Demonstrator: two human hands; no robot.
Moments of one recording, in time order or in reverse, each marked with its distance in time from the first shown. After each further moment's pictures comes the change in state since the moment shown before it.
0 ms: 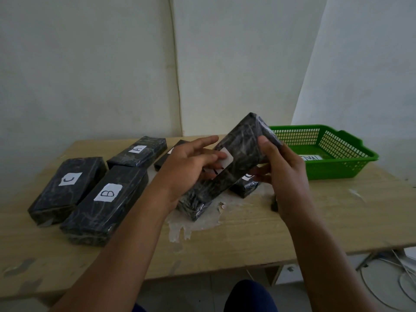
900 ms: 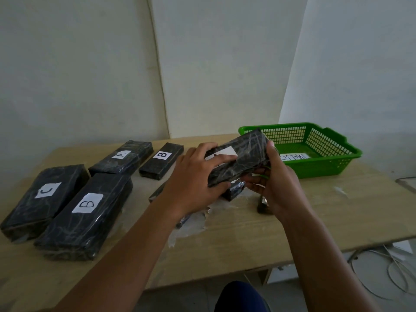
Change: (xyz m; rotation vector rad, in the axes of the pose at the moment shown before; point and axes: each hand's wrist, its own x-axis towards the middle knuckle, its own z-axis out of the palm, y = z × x) left_hand 0.031 -0.031 0.036 1.097 -0.095 0.456; right_hand 0.035 0.025 -0.037 0.116 0.091 0.375
